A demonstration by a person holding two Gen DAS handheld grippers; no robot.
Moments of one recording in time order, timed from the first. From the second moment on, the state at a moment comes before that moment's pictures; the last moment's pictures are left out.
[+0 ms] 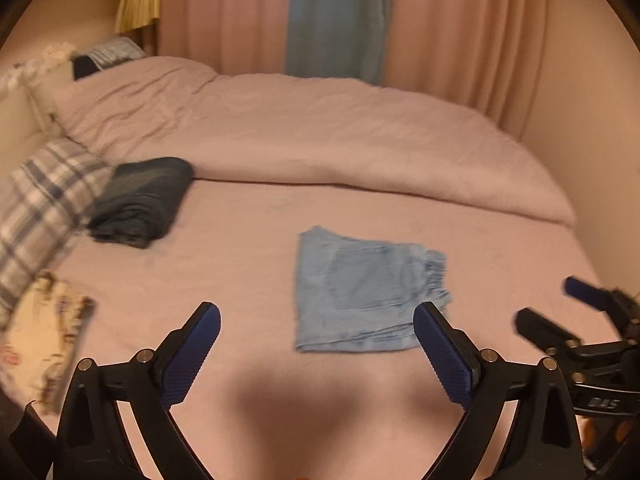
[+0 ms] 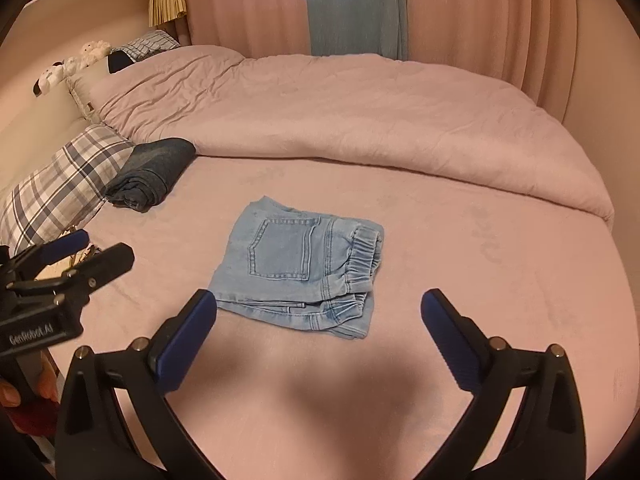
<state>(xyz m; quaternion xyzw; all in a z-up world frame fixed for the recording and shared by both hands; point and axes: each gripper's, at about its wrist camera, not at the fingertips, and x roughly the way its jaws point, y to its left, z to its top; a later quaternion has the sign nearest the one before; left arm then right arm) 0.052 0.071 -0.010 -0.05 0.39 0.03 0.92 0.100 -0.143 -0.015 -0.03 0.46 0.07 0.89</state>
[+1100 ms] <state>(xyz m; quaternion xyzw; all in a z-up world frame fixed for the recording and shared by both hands) 0.033 0.069 0.023 -0.04 0.38 0.03 0.92 0.086 -0.117 0.030 -0.06 0.44 0.09 0.89</state>
